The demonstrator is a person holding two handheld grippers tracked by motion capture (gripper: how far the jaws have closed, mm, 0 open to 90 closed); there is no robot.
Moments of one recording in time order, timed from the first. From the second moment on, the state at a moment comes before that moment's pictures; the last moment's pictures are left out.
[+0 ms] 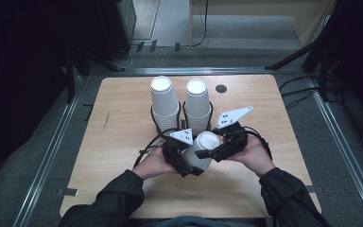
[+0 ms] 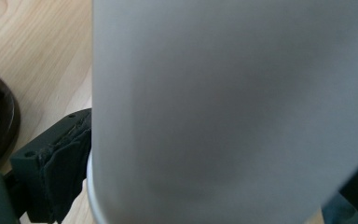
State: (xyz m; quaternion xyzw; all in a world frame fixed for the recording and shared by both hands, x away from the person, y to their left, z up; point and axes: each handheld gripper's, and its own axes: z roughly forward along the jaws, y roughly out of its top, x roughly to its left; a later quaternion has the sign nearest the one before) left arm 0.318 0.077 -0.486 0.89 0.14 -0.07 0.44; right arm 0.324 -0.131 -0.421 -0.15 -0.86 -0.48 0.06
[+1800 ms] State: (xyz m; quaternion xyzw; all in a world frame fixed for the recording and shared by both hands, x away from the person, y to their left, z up) left arm 0.332 0.126 -0.465 0.94 0.15 -0.02 0.29; right arm 0.325 -0.149 -0.454 -0.14 -0.90 -0.42 0.04
